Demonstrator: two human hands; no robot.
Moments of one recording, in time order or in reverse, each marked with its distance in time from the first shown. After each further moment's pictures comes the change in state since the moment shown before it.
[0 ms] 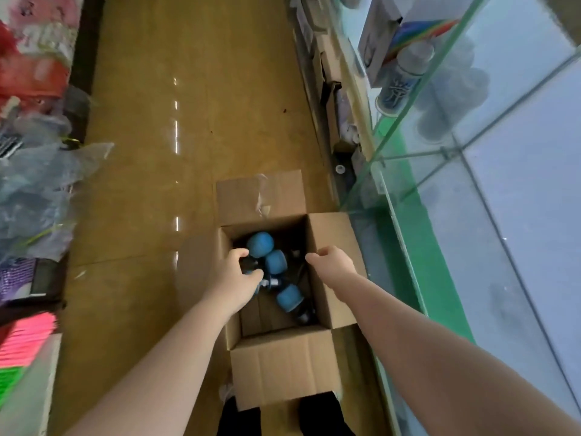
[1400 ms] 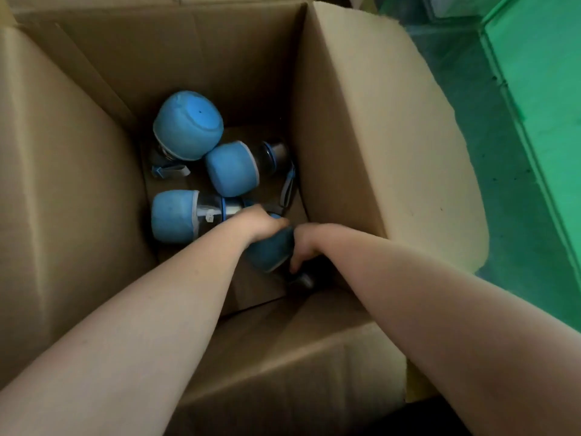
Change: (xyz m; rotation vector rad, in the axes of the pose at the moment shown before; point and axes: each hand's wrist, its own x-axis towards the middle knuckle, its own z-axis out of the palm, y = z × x) left_hand 0.346 -0.213 0.329 0.277 -0.383 -0.035; right_hand 0.367 0.245 0.194 -0.934 -0.381 0.015
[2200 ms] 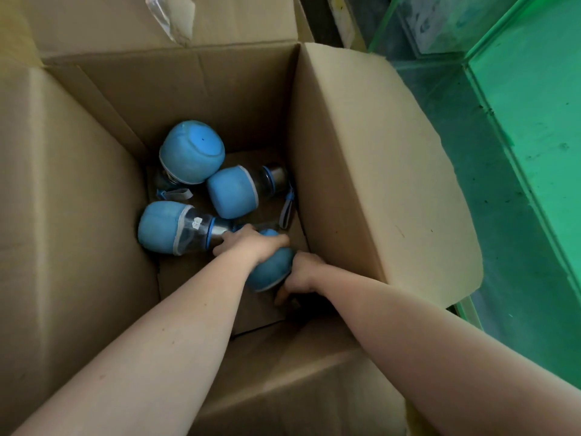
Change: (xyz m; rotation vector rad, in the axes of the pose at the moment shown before) left_hand 0.006 -0.004 0.006 -0.020 0.186 -0.161; right_hand 0.000 0.008 0.026 0.356 0.167 -0.033
